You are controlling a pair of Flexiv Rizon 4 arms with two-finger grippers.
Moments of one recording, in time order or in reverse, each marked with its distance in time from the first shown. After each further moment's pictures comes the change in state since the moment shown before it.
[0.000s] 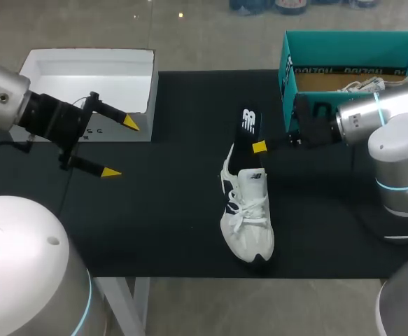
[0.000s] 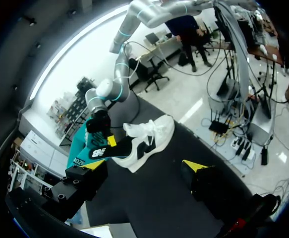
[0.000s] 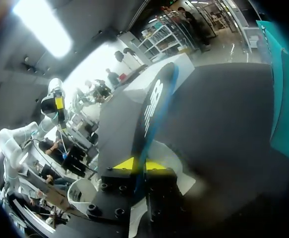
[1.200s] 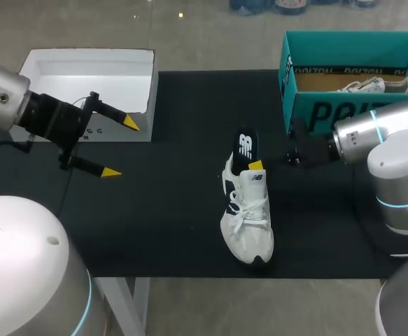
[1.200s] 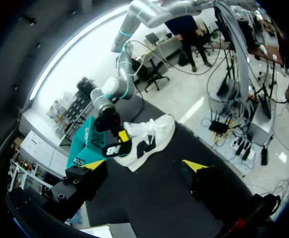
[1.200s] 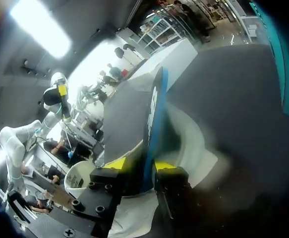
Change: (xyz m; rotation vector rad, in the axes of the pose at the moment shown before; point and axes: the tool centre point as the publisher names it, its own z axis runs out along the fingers) left arm 0.000 0.000 0.000 0.000 0.000 0.000; right arm 0.019 -0.039 0.012 0.030 0.026 0.048
